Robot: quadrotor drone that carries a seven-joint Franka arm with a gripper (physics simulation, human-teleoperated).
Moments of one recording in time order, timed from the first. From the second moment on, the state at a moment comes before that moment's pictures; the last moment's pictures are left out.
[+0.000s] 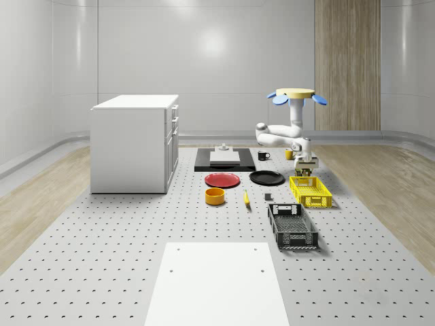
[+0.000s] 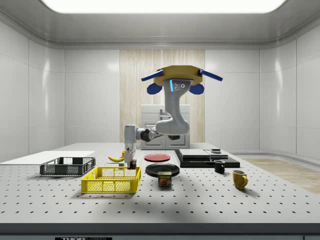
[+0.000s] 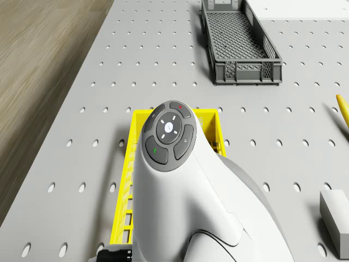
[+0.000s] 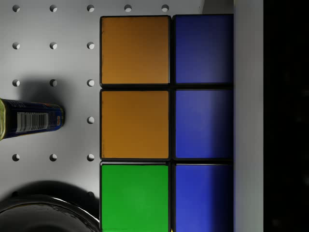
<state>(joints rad) -1.19 -1.52 1.35 -2.87 -1.80 1.58 1.71</state>
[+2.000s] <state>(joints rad) -1.22 -1.52 1.16 -2.82 -1.97 1.65 1.71</state>
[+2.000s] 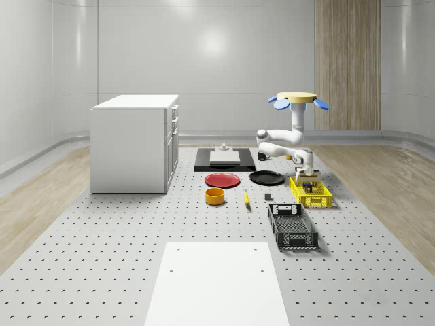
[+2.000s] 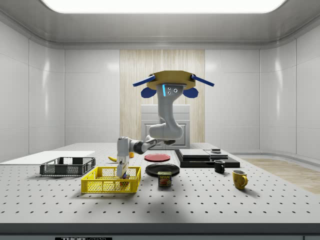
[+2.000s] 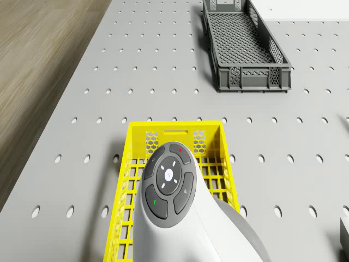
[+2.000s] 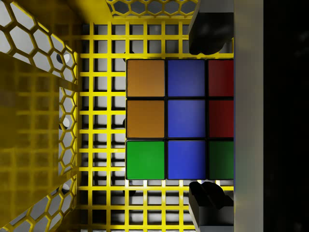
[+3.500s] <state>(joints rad) -1.19 -1.53 1.38 -2.87 -1.76 1.58 1.71</state>
